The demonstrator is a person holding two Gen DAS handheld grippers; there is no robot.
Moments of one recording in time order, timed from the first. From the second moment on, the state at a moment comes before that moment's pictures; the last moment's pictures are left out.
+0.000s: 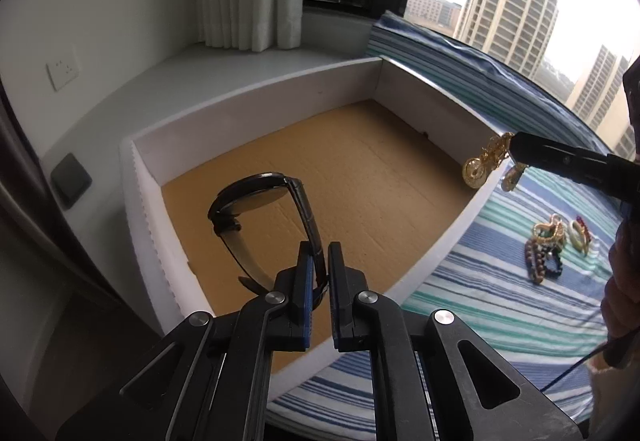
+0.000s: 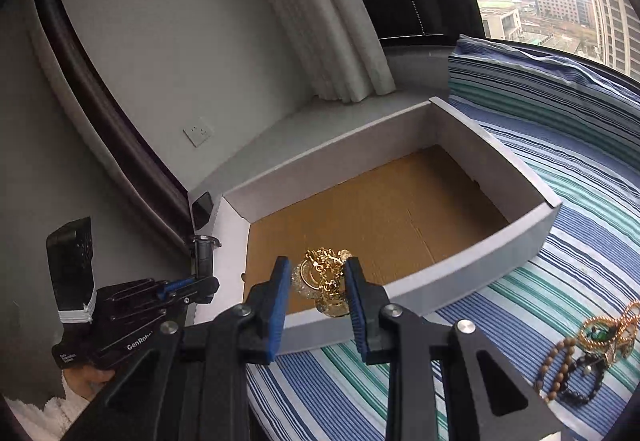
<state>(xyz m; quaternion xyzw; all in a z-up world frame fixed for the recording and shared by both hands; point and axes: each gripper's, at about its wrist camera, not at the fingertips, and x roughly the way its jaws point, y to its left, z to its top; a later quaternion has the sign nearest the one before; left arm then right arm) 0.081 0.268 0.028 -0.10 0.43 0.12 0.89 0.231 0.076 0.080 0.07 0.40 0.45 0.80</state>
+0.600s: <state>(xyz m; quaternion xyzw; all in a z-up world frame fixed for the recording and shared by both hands) 0.094 0.264 0.028 -0.01 0.31 0.21 0.93 0.189 0.044 0.041 0.02 0.37 0.39 0.84</state>
